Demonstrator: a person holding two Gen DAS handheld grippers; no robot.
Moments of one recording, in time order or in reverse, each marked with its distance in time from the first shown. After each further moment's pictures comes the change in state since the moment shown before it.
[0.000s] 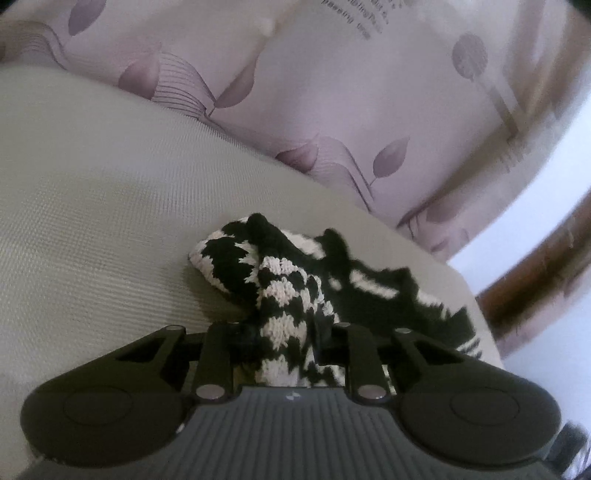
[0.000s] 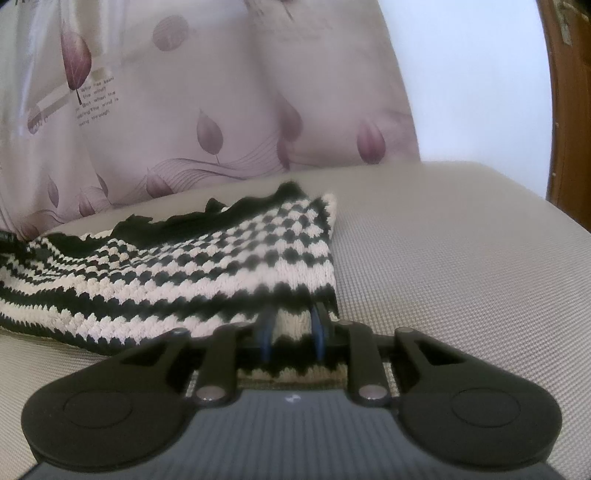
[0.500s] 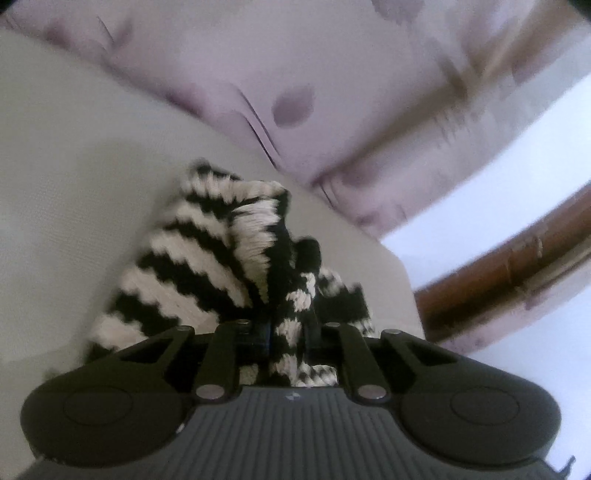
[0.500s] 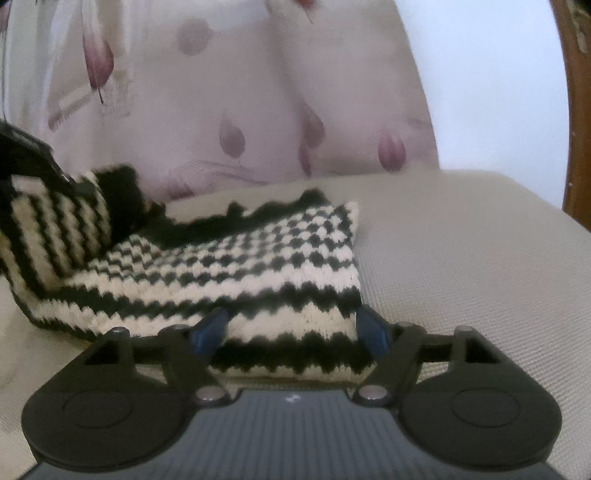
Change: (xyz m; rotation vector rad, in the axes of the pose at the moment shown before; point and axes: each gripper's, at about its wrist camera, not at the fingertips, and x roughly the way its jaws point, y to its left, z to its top) left arm 0.037 -0.149 -0.030 -0.113 0.129 -0.119; right arm -0.007 0.004 -0.002 -0.010 -0.034 0.065
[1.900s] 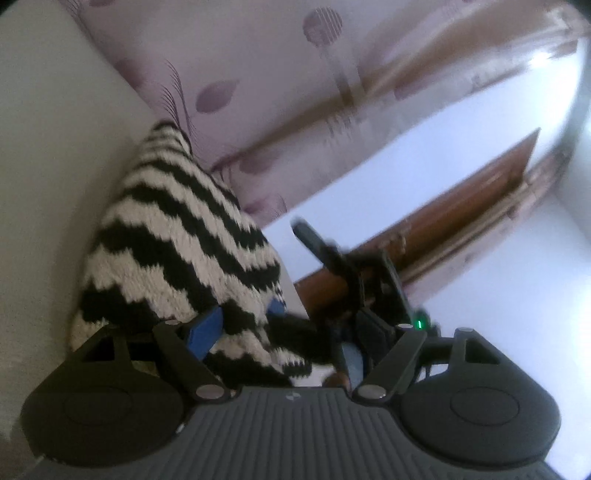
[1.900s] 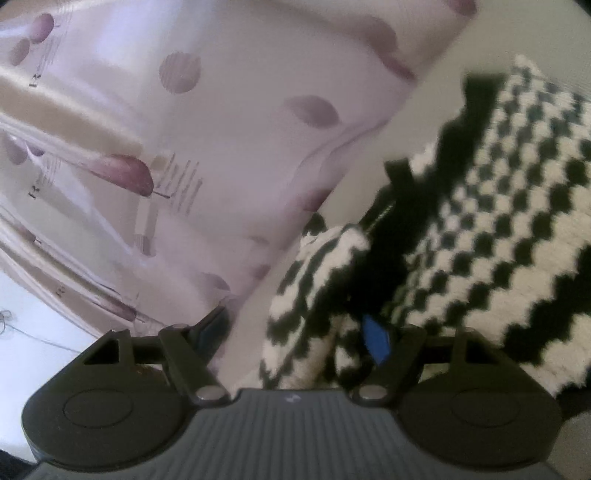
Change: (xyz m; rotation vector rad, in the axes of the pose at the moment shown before) left arm -0.036 0.091 -0.101 0.028 -0.121 -0.513; right arm 0.099 0.050 0.039 0.680 0.147 0.556
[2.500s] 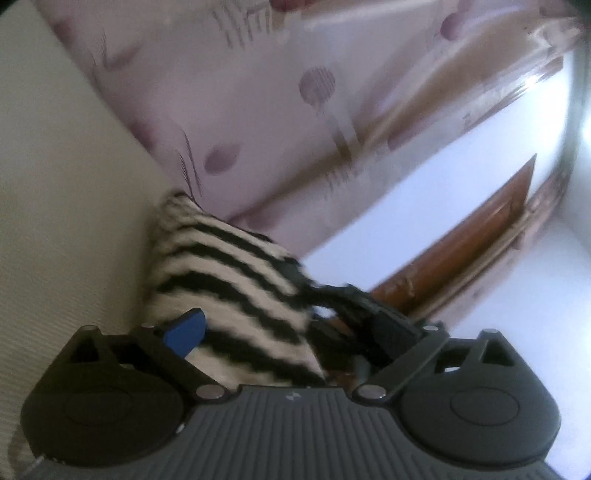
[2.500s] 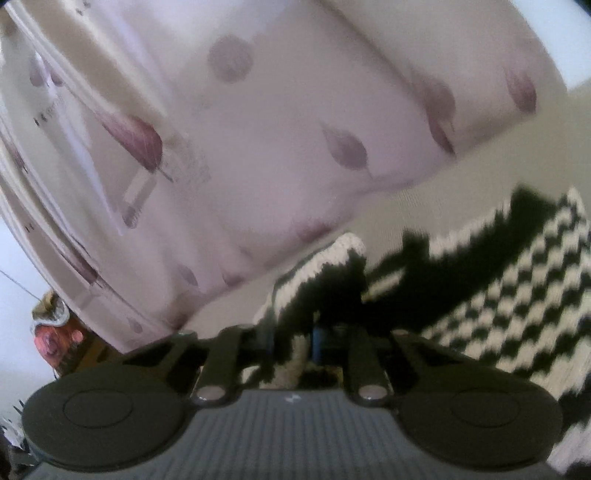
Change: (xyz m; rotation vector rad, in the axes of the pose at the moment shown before) left arm -0.045 -0.013 0.000 0.042 -0.192 0.080; right arm 0.004 0.042 0.024 -0.314 -0.062 -0.096
